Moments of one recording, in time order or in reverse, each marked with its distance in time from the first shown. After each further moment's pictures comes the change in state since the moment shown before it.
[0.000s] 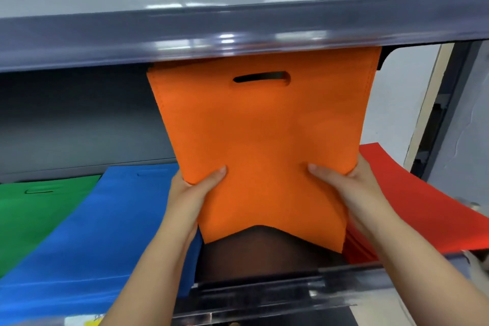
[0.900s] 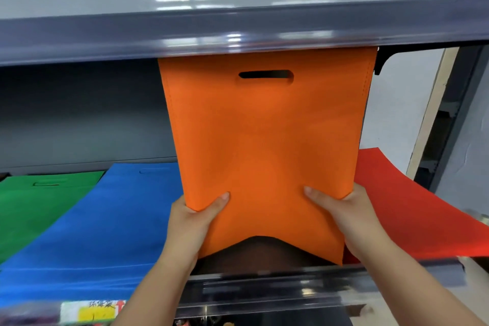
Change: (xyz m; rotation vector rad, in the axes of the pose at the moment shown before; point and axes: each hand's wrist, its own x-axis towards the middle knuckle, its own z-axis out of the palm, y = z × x) left_hand -0.038 -0.028 0.002 0.139 0.115 -0.043; right_hand -0.025 0.012 -0.015 -0.057 0.025 0.120
